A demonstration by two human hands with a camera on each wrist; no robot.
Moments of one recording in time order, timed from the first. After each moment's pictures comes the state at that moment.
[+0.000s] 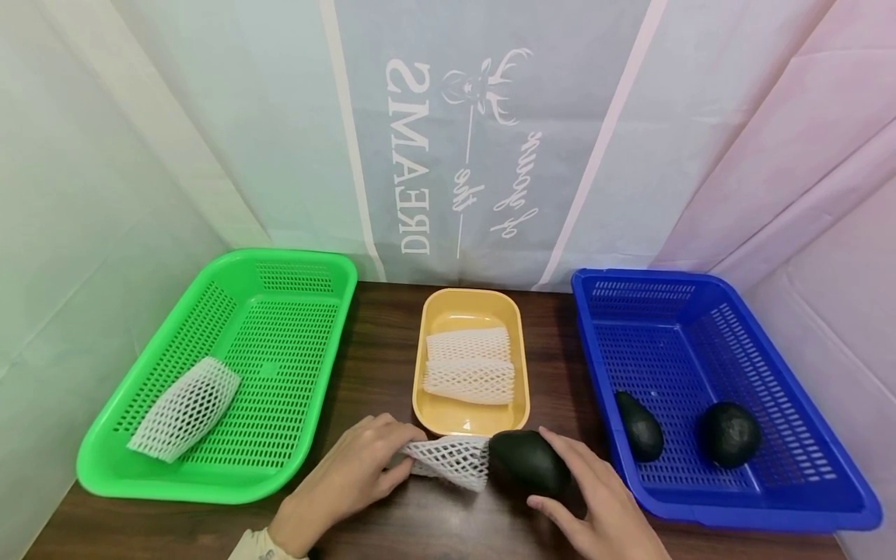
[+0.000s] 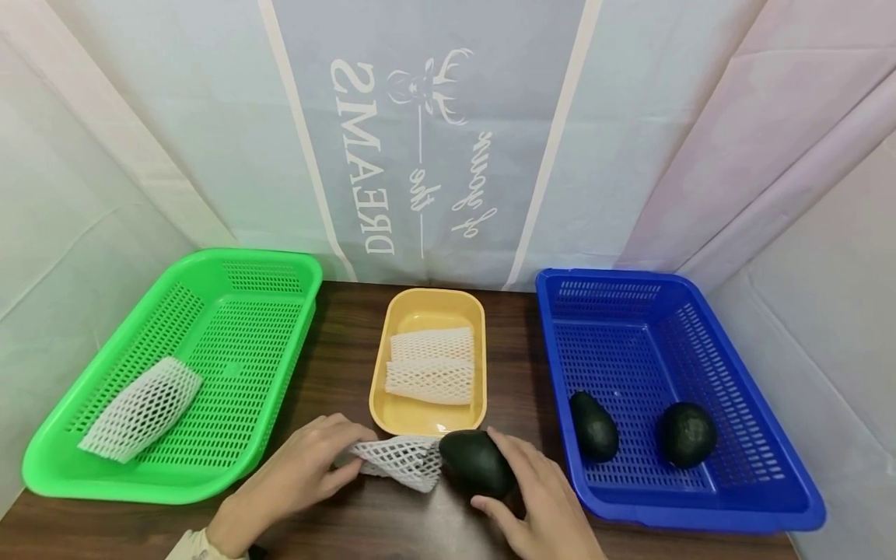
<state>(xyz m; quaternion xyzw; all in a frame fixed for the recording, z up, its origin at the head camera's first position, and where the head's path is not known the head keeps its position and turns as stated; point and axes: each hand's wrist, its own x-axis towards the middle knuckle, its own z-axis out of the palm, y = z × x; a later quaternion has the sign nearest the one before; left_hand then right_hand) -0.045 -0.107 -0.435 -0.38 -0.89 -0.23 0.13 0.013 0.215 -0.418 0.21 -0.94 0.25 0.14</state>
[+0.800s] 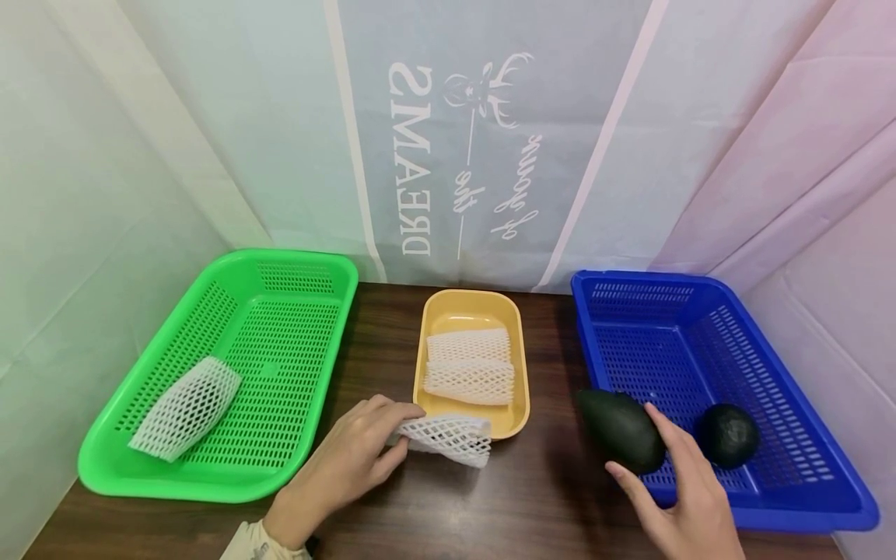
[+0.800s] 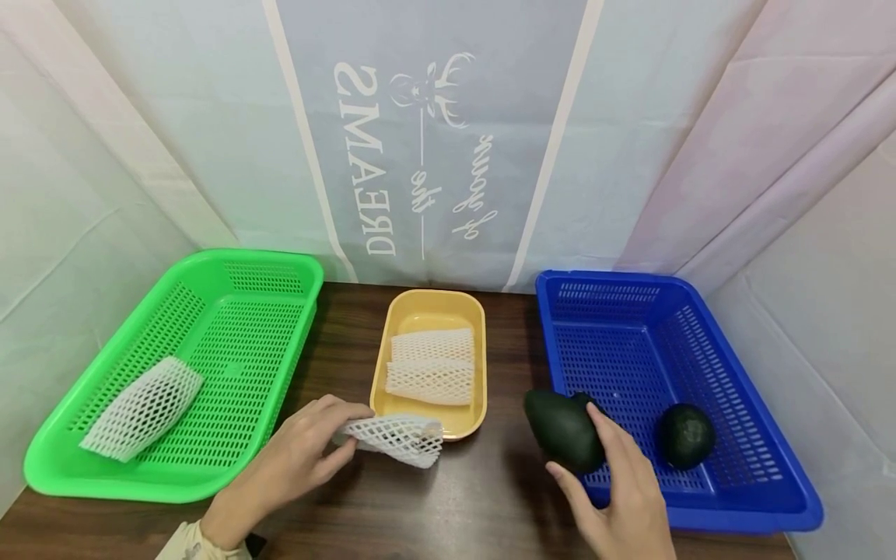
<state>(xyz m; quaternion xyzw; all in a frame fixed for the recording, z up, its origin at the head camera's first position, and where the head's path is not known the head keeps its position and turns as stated) -0.054 -0.108 -0.419 -0.38 -0.85 -0.27 0.23 0.019 0.262 -0.396 0.09 -0.90 0.30 0.30</state>
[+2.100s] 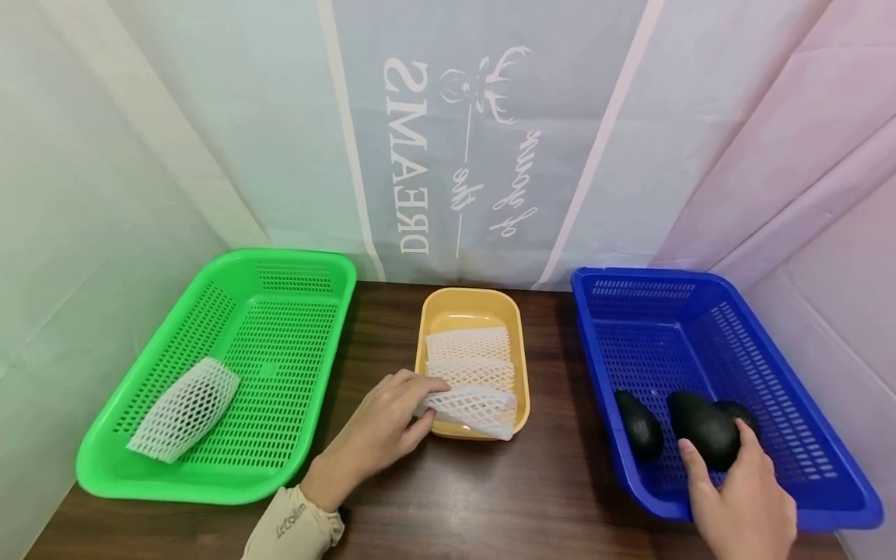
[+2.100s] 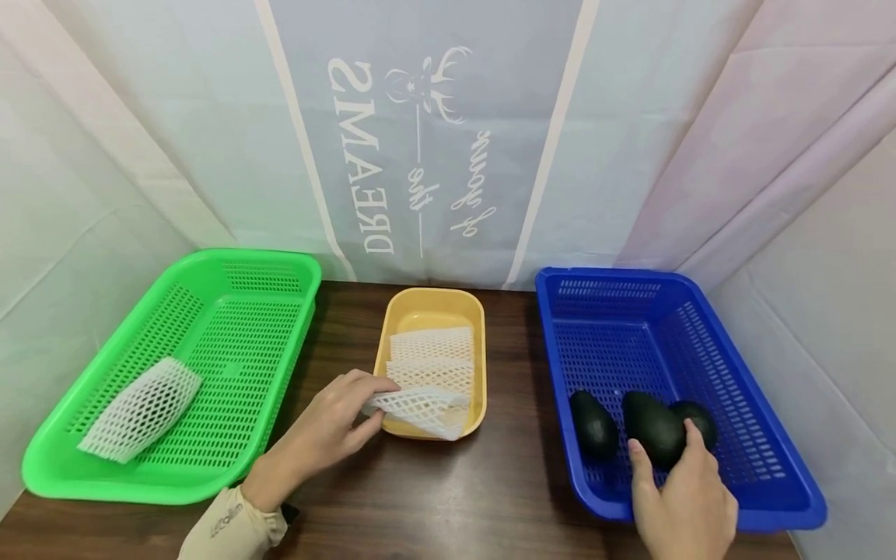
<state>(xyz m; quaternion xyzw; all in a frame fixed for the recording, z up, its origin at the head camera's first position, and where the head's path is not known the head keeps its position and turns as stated) -0.083 -0.078 -0.416 -0.38 -0.85 -0.28 0.22 0.005 0.327 -0.409 -0.29 -0.94 0.19 0.04</state>
